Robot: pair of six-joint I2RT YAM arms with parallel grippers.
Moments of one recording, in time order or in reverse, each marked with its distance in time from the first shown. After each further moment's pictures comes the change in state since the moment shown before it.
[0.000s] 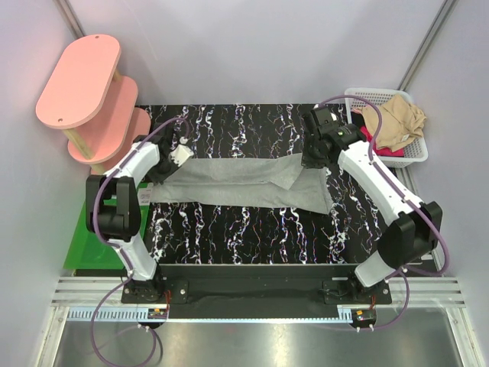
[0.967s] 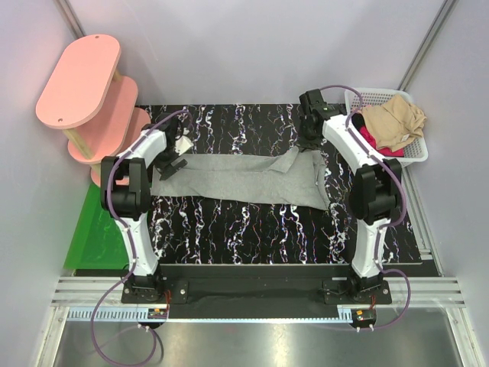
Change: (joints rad) left arm 0.009 0.264 0.253 0.028 -0.152 0.043; right arm -0.138 0.452 0.318 0.069 -0.085 -0.056
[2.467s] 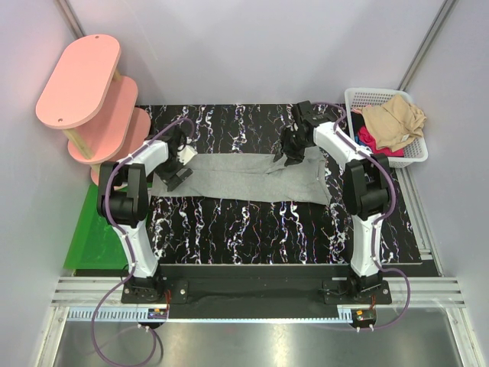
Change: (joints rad) left arm -0.029 -0.090 -0.195 0.085 0.084 -0.092; right arm 0.027 0.078 -0.077 0.121 -0.349 0.079
